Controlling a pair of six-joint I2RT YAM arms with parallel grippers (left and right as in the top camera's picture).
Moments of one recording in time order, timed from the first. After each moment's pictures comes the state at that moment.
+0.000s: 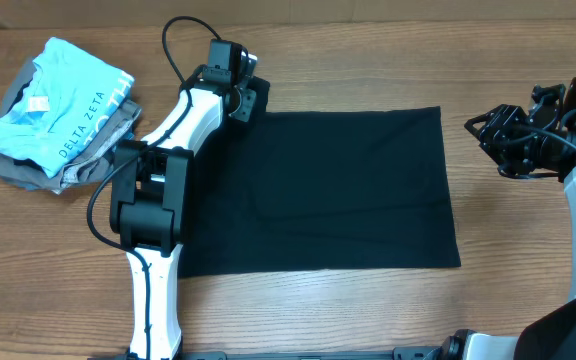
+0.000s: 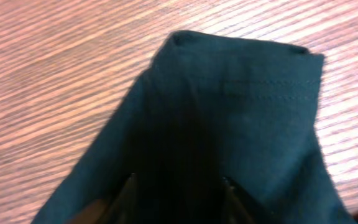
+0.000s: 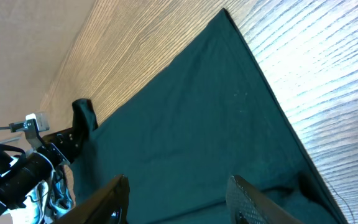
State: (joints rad) left arm -0.21 2.33 1.76 -0.44 -0.06 0.14; right arm -0.33 1.52 1.31 -0.87 -0.54 0.43
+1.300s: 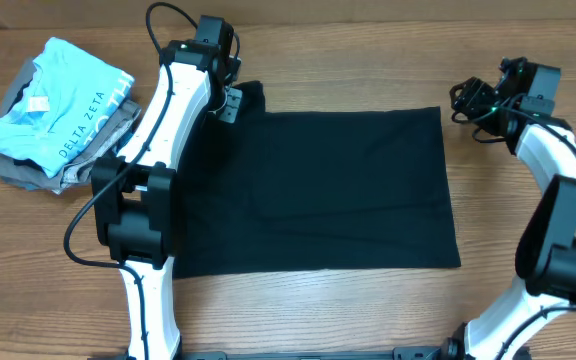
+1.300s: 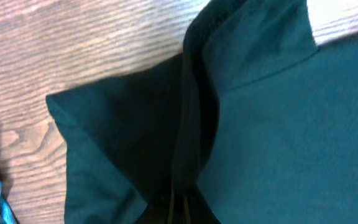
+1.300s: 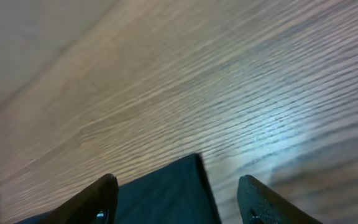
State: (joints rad) left arm -0.20 2.23 1.98 -1.10 -0.10 0.05; right arm -0.26 1.97 1.30 -0.17 -0.37 0.36
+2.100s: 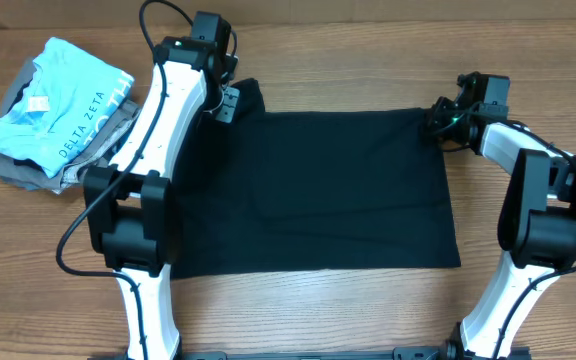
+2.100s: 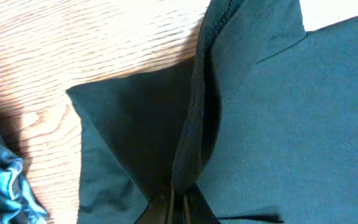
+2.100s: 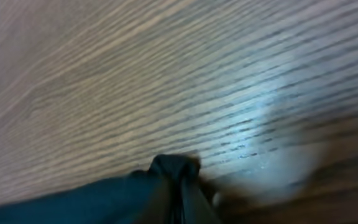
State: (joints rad) left arm -0.20 2.17 1.98 -1.15 -0.11 0.05; right arm -0.16 2.14 1.31 -0.11 -0.34 0.36
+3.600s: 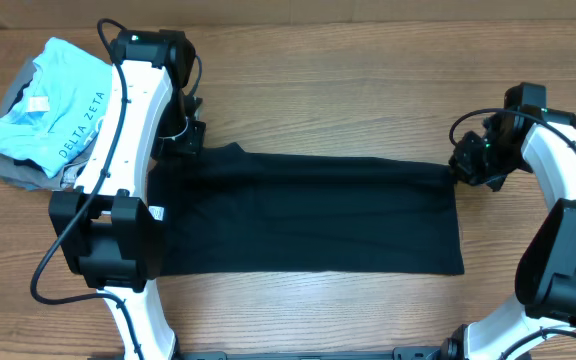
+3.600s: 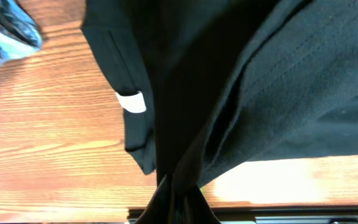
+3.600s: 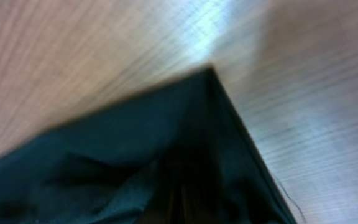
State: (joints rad) left arm -0.11 2.06 1.97 -1.69 -0.07 0.02; right arm -0.24 1.85 1.32 -0.99 -0.28 0.35
